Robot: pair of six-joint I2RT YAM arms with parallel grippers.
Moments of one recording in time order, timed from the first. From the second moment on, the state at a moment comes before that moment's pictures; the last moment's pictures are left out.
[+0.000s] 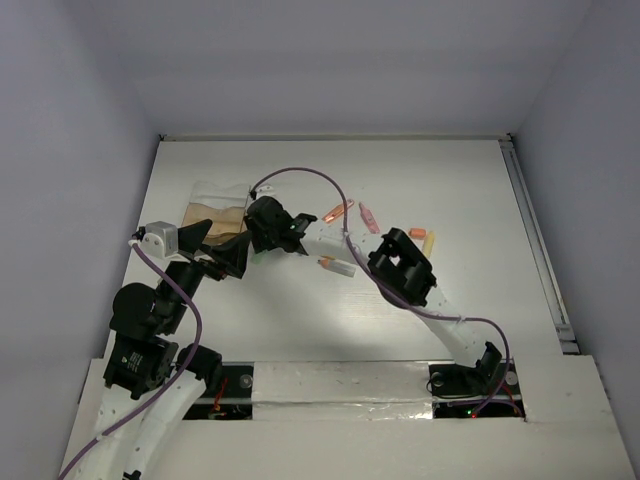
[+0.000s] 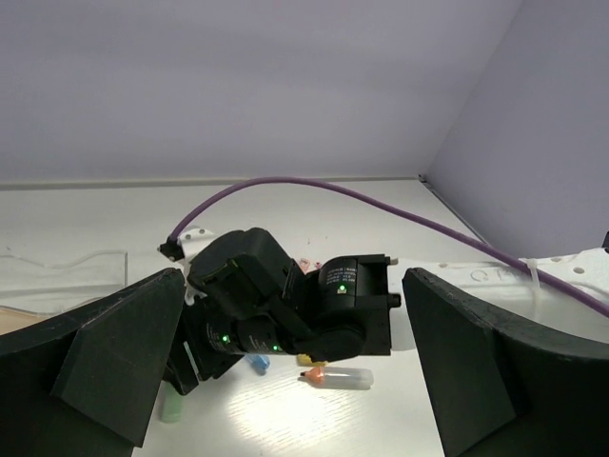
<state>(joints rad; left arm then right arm) -0.38 0.31 0.71 -0.21 0.03 -0.30 0.97 2.46 2.05 -0.33 0.24 0.43</state>
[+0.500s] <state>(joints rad) -0.38 0.31 0.71 -0.21 0.03 -0.30 1.01 2.45 2.00 -0.33 0.35 0.36</state>
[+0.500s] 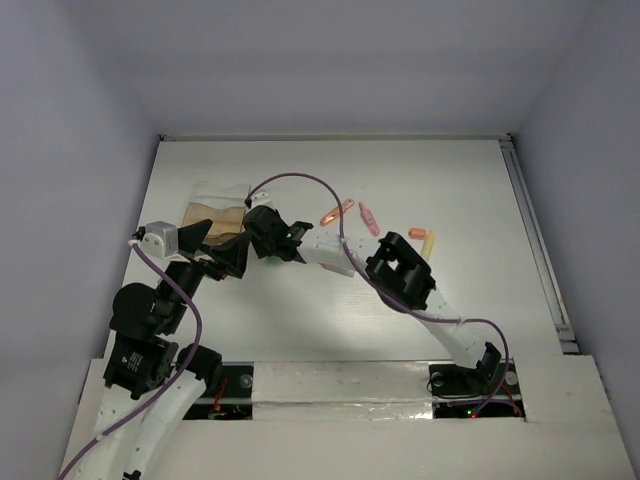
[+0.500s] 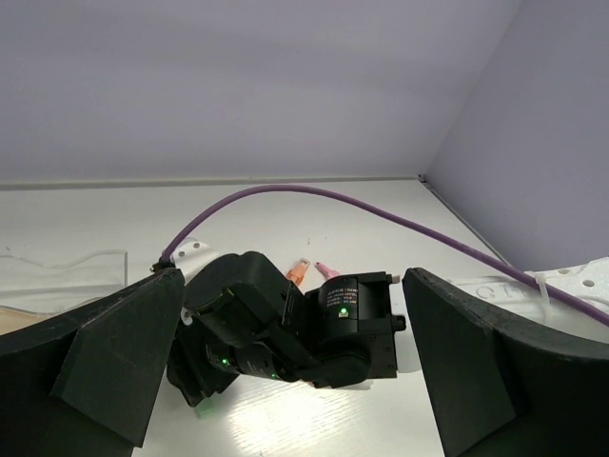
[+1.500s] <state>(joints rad) -0.38 0.32 0.65 -0.23 0.01 -0.50 1.01 1.86 1.49 0.00 0.28 0.41</state>
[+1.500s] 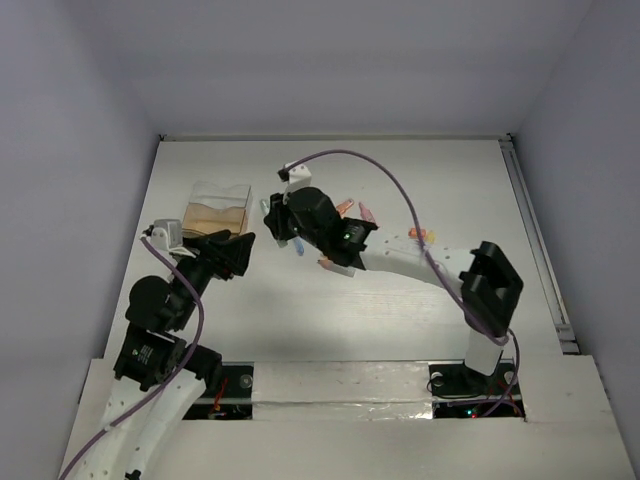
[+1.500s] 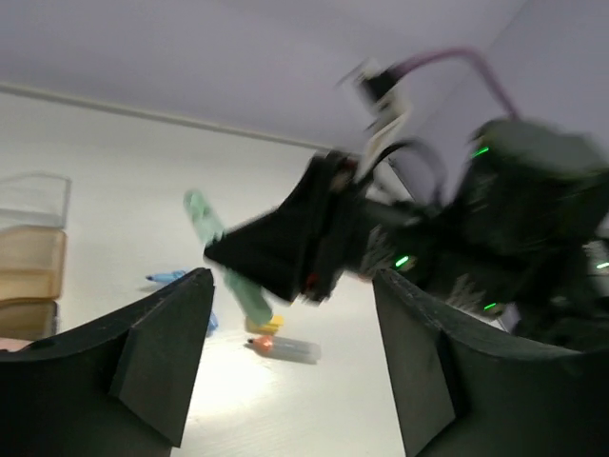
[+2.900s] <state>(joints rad) -0.41 0.68 0.38 0.34 0.22 -0.78 0.95 1.70 1.38 0.14 0.15 0.55</state>
